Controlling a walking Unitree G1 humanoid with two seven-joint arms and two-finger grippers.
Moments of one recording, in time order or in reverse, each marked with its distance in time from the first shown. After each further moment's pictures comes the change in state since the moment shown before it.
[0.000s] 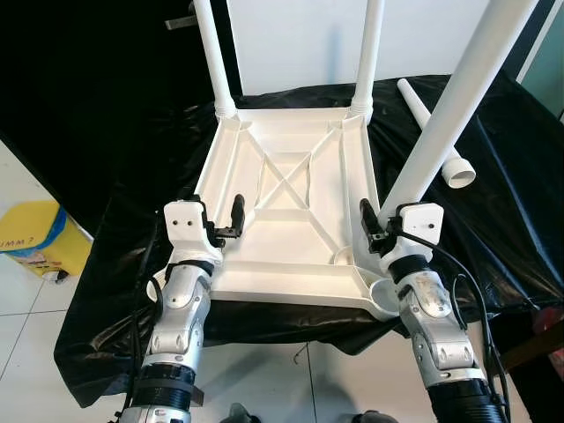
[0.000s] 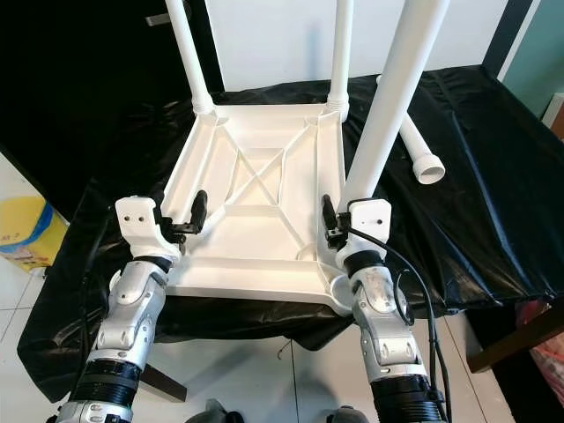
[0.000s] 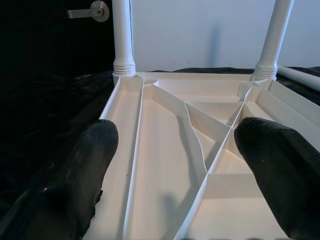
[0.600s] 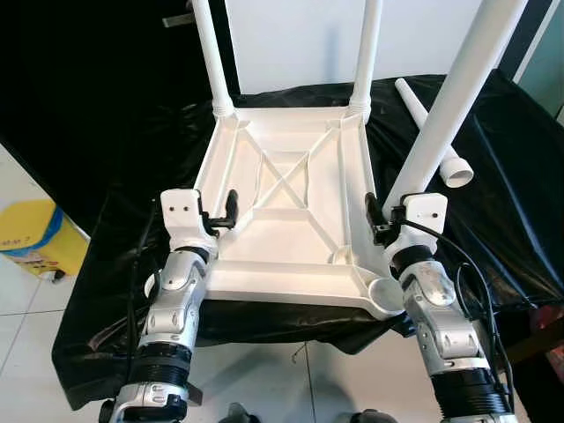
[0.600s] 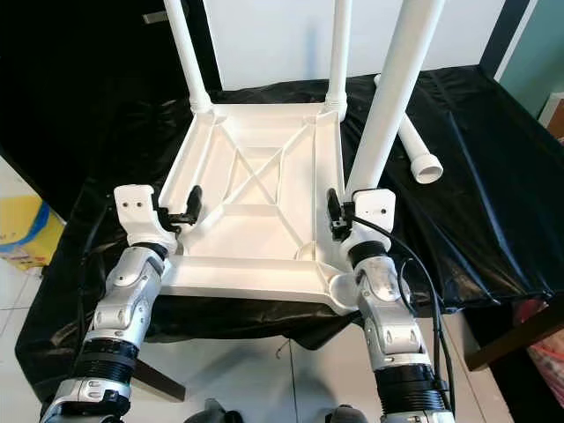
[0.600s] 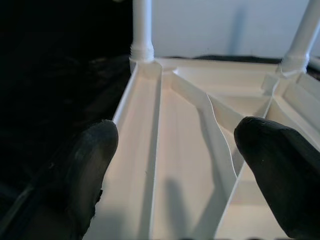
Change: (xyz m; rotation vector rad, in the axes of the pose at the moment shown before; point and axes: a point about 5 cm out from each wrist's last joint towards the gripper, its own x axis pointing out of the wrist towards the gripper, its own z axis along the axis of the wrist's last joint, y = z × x) left arm 0.021 0.012 0.002 -0.018 0.063 0.041; right arm 0.010 -0.012 0.008 -0.035 0.000 -0.042
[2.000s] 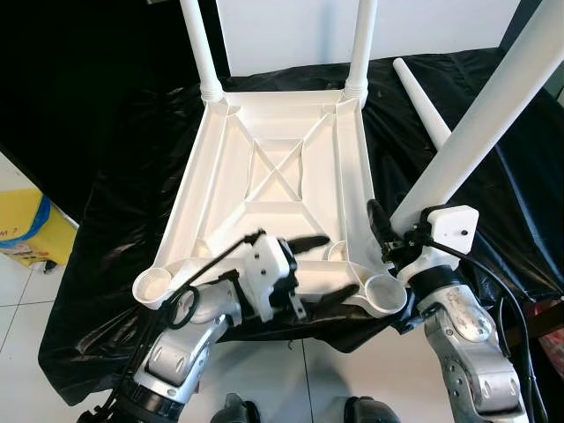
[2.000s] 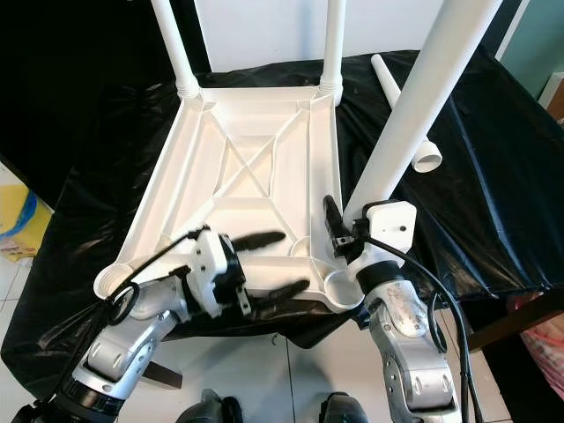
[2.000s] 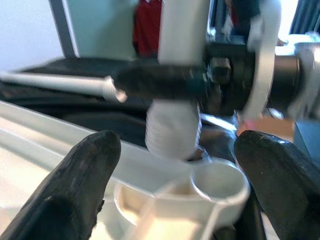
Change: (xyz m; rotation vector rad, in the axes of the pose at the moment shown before) left arm -0.068 -0.101 0.030 0.083 -0.056 -1.099; right arm -0.040 0.009 0.040 0.056 -0.028 0.110
